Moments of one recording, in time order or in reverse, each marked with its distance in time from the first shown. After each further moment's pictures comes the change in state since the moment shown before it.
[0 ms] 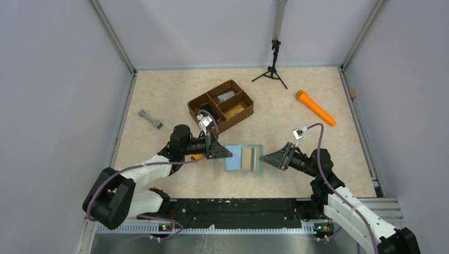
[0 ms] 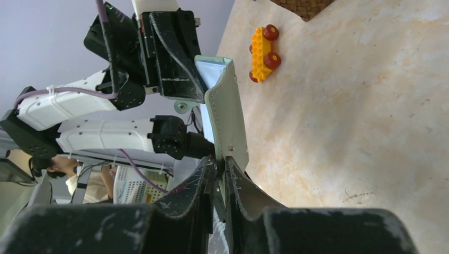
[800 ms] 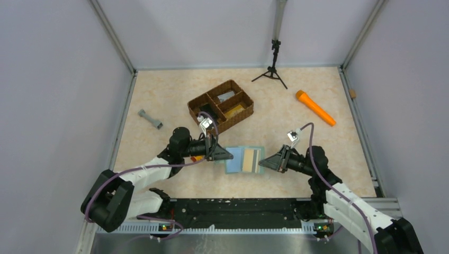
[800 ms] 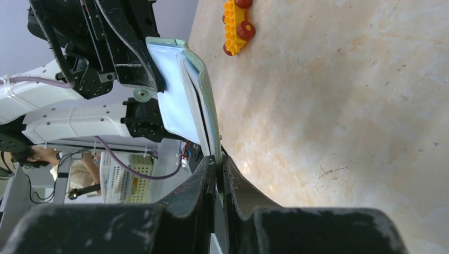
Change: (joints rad) left arm -0.021 -0.027 -0.041 0.066 0.000 -0.055; right arm 0.000 0.087 0.000 -0.066 -0.039 -0.080
